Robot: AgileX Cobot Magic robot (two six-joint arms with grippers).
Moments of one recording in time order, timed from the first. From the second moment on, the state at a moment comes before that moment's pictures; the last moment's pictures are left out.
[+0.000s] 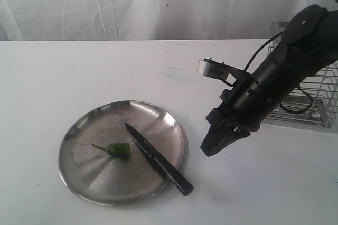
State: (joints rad) left arm -0.15 0.00 0.02 -0.15 0.34 0.39; right arm 0.27 1.78 -1.13 0.73 1.20 -0.80
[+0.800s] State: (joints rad) left arm -0.15 0.00 0.02 -0.15 0.34 0.39; right arm 0.27 1.97 -1.14 0.82 1.10 -0.83
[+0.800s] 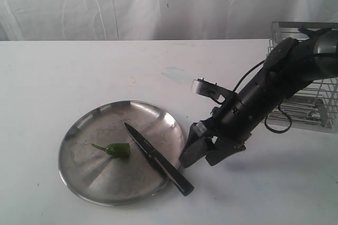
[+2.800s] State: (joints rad) left arm -0.15 0.00 0.02 -0.15 0.34 0.39; right arm 0.41 2.14 -1.15 0.97 1.08 -0.80
